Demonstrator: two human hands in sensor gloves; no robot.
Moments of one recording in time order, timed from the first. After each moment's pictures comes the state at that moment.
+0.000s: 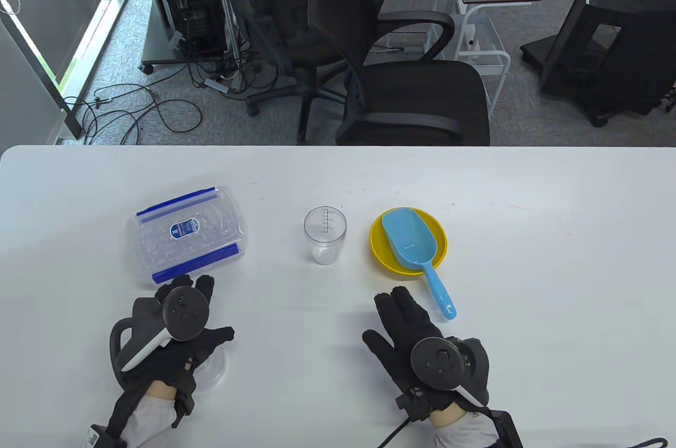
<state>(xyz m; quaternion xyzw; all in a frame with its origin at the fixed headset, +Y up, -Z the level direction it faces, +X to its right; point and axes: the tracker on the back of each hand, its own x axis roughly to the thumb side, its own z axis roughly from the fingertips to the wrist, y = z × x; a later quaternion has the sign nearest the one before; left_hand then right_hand) -0.260 -0.650 -0.242 -0.12 0.00 0.07 0.99 0.125 -0.692 -0.217 0.17 -0.11 0.94 0.27</state>
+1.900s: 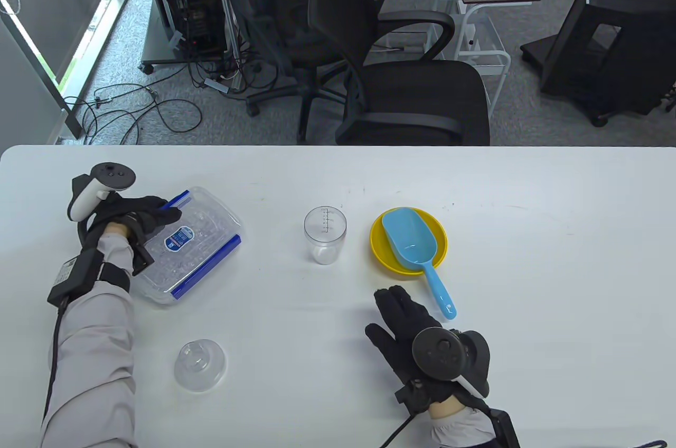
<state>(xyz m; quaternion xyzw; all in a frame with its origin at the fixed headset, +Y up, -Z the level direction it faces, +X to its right) -0.417 -0.716 -0.455 -0.30 0.10 0.35 0.88 0.127 -0.686 -0.224 0.16 -0.11 0.94 0.27</state>
